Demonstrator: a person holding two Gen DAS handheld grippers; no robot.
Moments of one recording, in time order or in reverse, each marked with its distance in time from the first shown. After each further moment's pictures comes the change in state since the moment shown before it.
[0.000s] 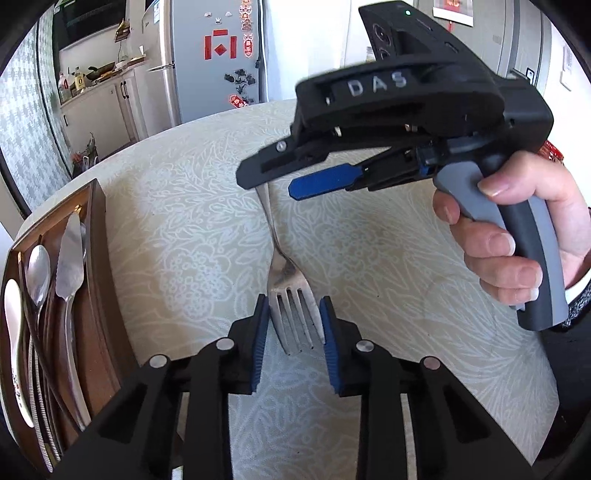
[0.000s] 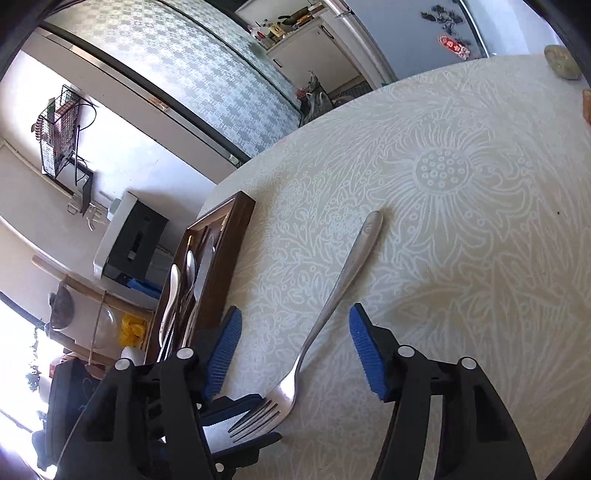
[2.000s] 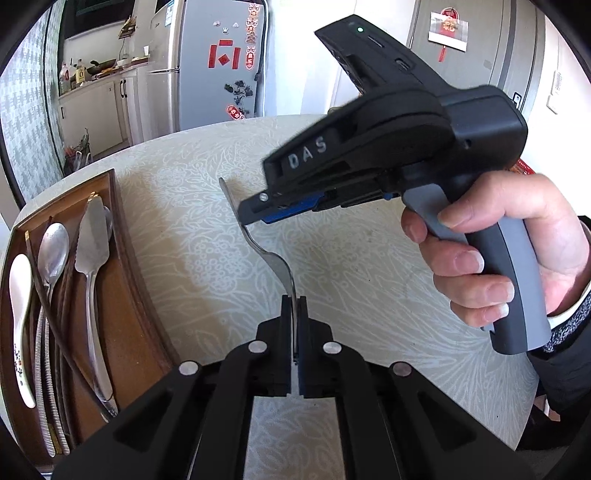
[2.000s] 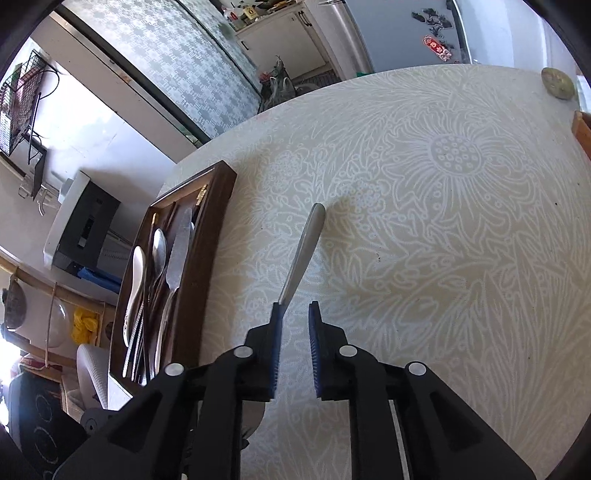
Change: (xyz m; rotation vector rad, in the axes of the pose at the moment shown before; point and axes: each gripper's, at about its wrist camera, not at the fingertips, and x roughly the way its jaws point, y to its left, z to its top) left arm -0.033 0.011 -0.018 -0.016 -0.060 -0.073; right arm 0.030 0.050 -0.010 -0.004 0.045 -0.209
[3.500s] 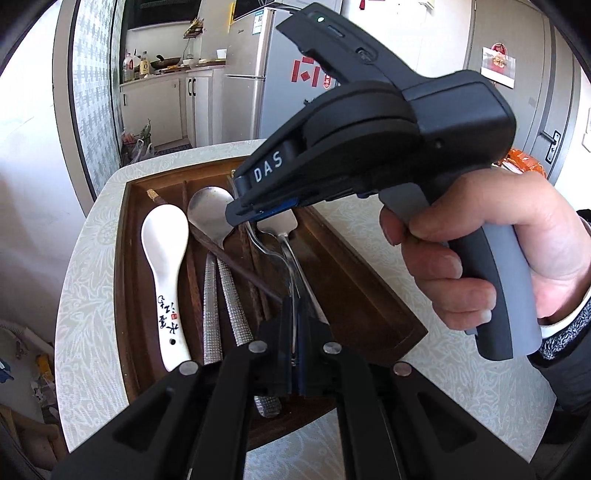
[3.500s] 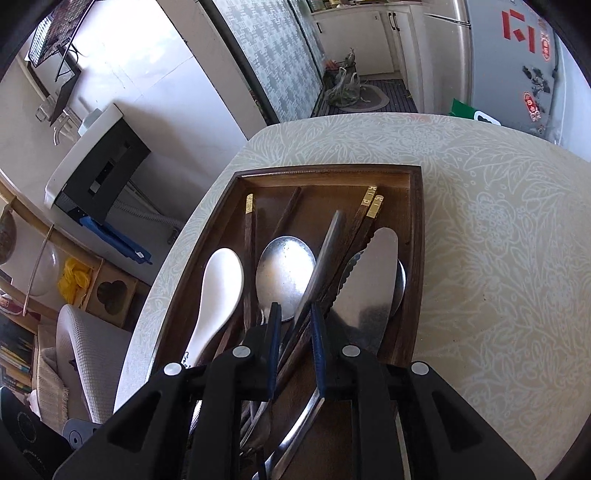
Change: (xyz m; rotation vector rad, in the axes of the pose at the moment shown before) left arm -0.074 0.108 -0.046 -0.139 -0.083 0.151; right arm 0.089 0.163 0.021 -0.268 0.040 -0.016
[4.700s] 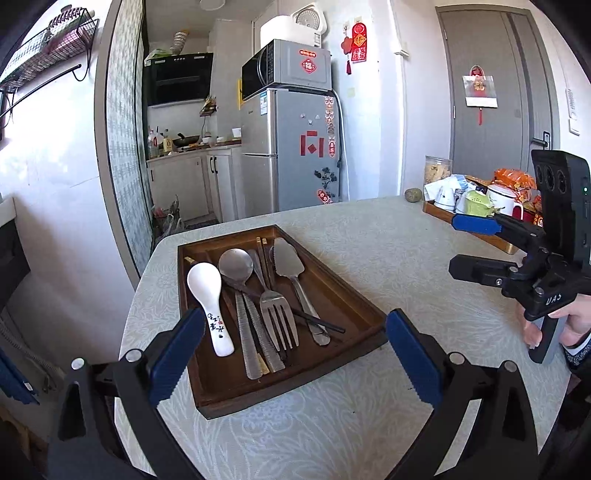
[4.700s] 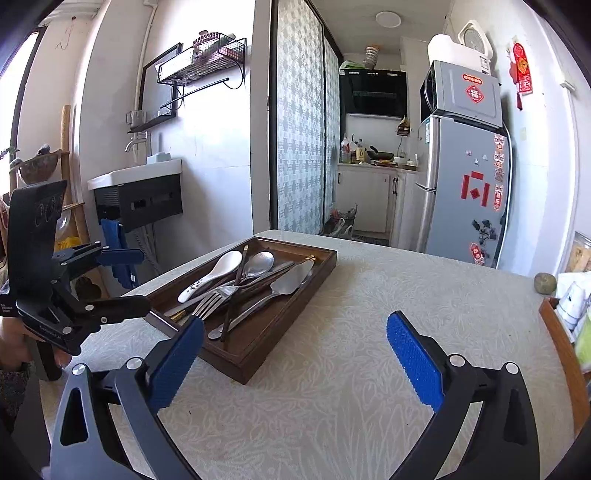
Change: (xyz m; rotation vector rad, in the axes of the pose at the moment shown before) left arm -0.085 -0.030 -0.036 0.107 -0.307 0.136; right arm -0.156 -0.034 -0.181 -0.359 -0.606 -0.122
